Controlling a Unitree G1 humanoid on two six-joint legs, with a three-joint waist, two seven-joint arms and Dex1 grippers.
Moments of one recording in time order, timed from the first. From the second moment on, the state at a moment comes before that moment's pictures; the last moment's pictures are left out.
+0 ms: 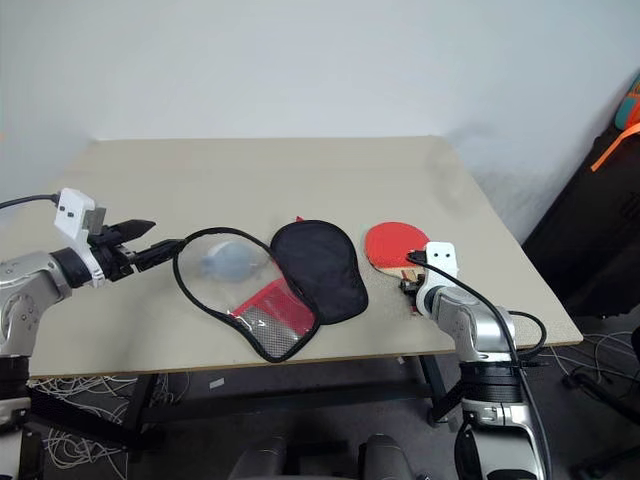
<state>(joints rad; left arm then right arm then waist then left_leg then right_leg) -0.35 0.83 0.26 0.12 -0.48 0.58 -0.84 -0.42 -0.25 -0.11 0.04 0.29 1.02 0.10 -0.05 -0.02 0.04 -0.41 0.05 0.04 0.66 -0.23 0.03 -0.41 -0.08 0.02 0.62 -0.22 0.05</state>
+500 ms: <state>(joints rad) -0.34 0.83 0.26 0.11 -0.48 0.59 -0.82 -0.53 -0.07 -0.14 -0.07 0.31 0.95 0.03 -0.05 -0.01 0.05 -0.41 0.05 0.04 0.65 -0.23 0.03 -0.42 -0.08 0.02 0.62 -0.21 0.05</state>
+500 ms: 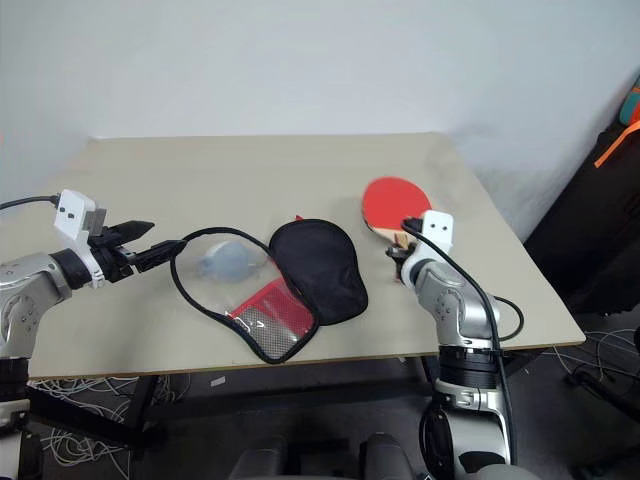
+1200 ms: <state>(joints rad) -0.34 0.83 0.26 0.10 -0.48 0.60 -0.82 -0.48 -0.02 0.15 0.04 0.25 0.97 0.11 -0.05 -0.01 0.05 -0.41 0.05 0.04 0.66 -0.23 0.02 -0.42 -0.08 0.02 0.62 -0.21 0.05</state>
